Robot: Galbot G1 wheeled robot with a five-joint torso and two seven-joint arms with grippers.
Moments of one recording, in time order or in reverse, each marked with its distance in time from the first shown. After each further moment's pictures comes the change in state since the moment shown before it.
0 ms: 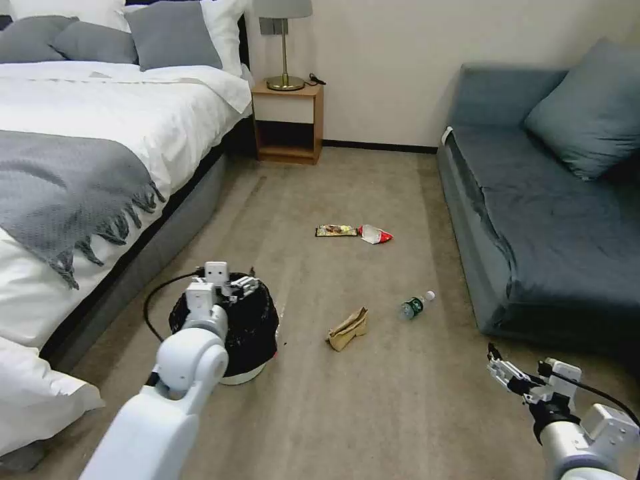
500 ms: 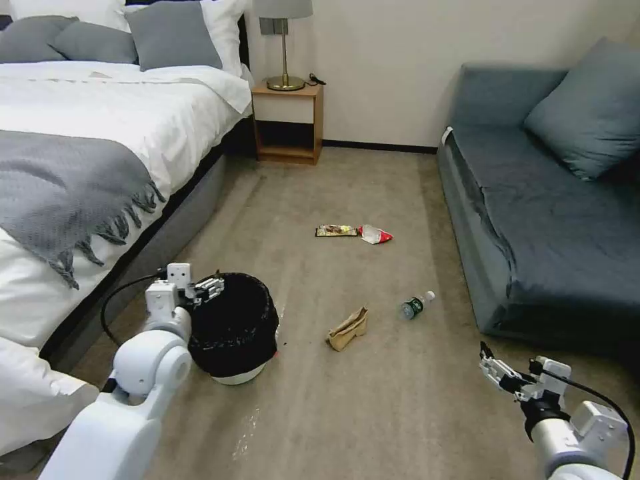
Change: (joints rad) left arm 0.082 0.070 -0.124 -0.021 -0.075 0.028 -0.001; right arm 0.010 0.001 -0.035 -0.007 -0.016 0.004 0.000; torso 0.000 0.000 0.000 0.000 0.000
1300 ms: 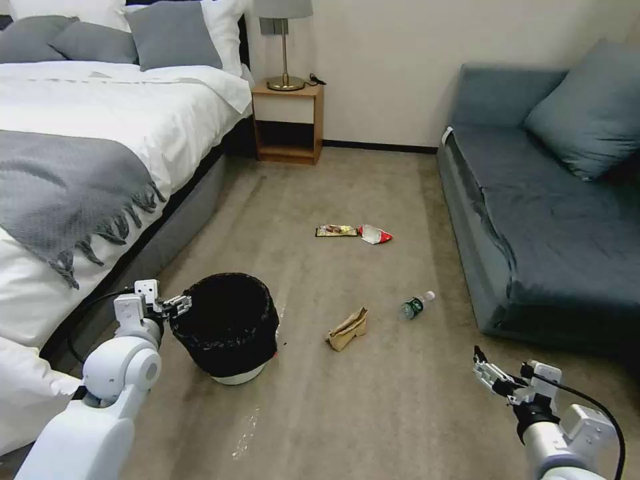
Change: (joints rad) left arm -0.015 0.001 -0.051 0.136 -0.048 0.039 -0.023; right arm -0.011 0.018 -0.014 -0.012 -0.051 0.022 -0.002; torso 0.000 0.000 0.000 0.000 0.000
